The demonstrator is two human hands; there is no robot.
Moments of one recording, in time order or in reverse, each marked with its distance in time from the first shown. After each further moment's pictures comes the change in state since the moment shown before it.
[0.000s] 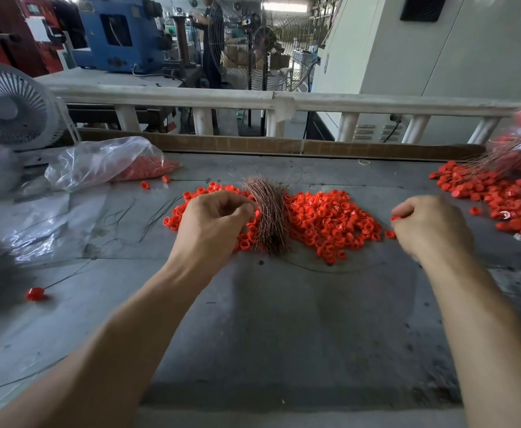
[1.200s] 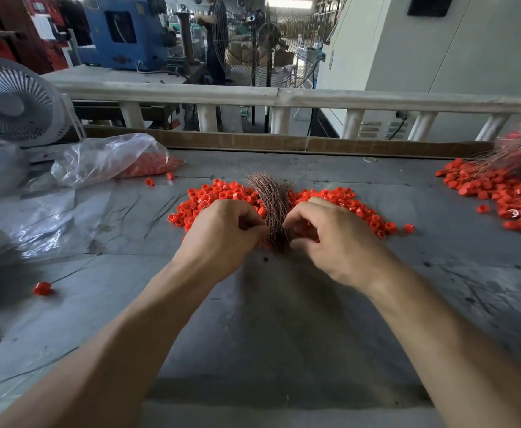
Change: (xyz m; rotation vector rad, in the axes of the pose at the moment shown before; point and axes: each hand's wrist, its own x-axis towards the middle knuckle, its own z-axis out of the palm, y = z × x) left_hand -0.001 -0.004 0.000 0.557 -0.118 0.180; right_hand -0.075 -0.064 0.024 0.193 -0.301 -0.879
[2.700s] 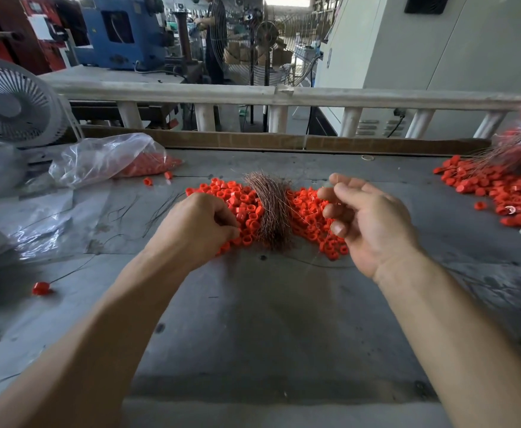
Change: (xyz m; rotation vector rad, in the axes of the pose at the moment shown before) left_hand 0.008 -0.016 -0.022 0.129 -0.042 -0.131; right_hand 0.005 -0.004 -0.019 1.319 0.386 0.602
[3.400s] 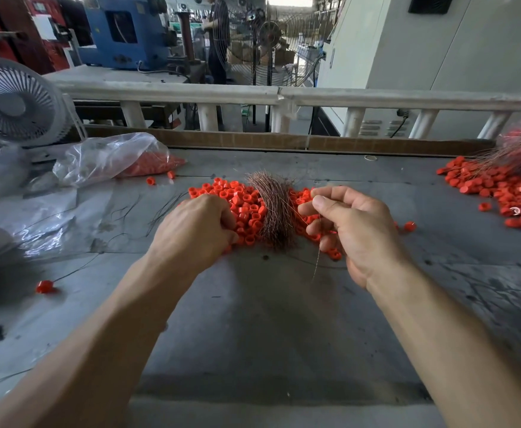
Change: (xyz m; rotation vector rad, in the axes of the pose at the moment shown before) left_hand -0.005 0.001 -0.001 0.179 0.055 0.017; right_hand -0.006 0.016 0.008 -0.241 -0.057 -0.062
